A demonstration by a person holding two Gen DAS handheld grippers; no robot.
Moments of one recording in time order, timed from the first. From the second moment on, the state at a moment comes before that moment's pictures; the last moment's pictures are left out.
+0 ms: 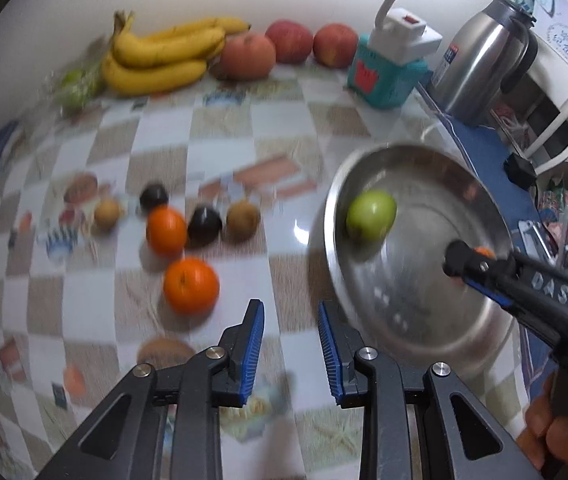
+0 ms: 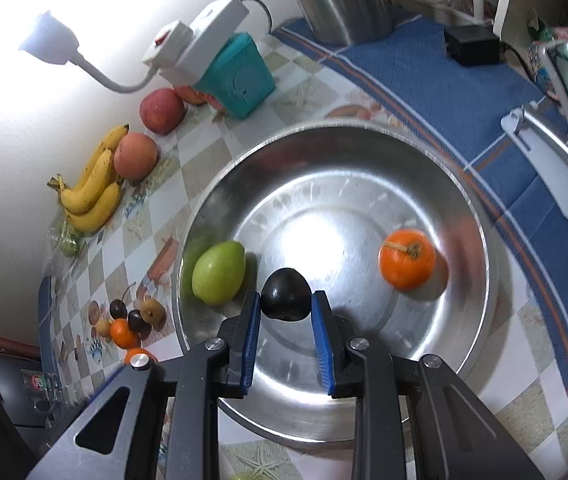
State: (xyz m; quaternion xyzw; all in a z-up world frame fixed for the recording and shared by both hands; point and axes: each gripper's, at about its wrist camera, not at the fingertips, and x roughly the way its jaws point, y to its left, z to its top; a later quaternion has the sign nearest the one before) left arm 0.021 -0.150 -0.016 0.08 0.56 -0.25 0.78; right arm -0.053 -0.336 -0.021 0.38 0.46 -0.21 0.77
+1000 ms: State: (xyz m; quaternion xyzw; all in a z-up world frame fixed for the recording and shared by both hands) left arm -0.015 -0.135 -0.031 0.10 0.59 -0.28 0.75; right arm -0.058 -0.326 -0.022 0.36 0.49 -0.20 0.77
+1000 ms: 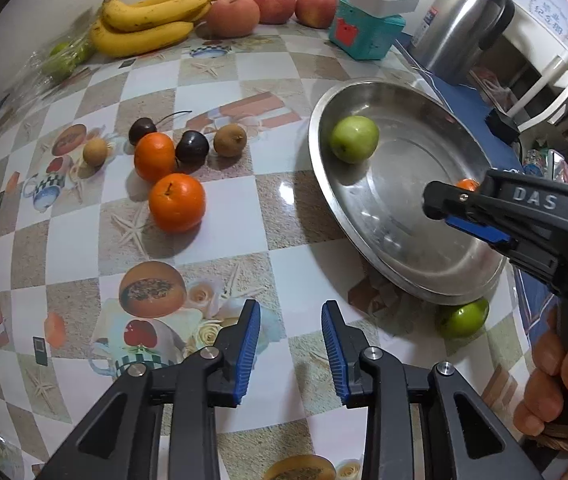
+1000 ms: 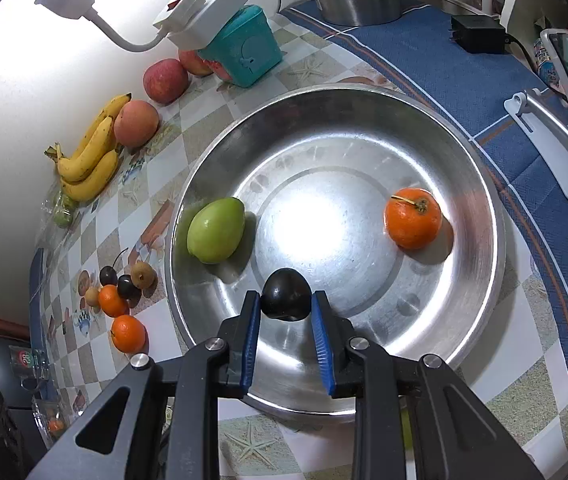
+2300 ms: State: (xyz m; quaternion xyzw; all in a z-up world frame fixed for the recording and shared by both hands) left arm -0.041 -0.186 -0.027 0.13 0.56 -0.36 0.73; right arm -0.088 -0.344 -0.004 0.30 0.50 -0.18 0.79
